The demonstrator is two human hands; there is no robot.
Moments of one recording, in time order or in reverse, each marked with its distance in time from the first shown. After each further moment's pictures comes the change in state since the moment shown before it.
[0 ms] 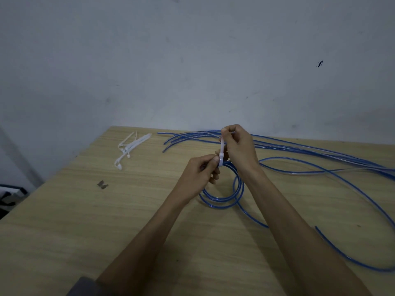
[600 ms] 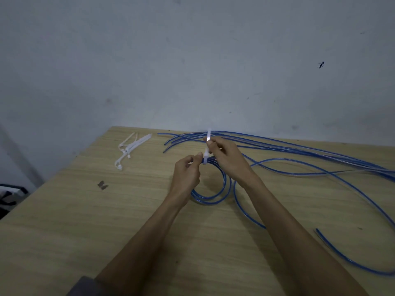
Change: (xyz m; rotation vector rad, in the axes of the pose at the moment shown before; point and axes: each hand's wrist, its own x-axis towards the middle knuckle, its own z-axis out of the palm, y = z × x) left_hand 0.008 -0.017 -0.005 -0.242 0.333 -0.307; right_hand 0.001 0.017 0.011 -0.317 -0.250 -0.145
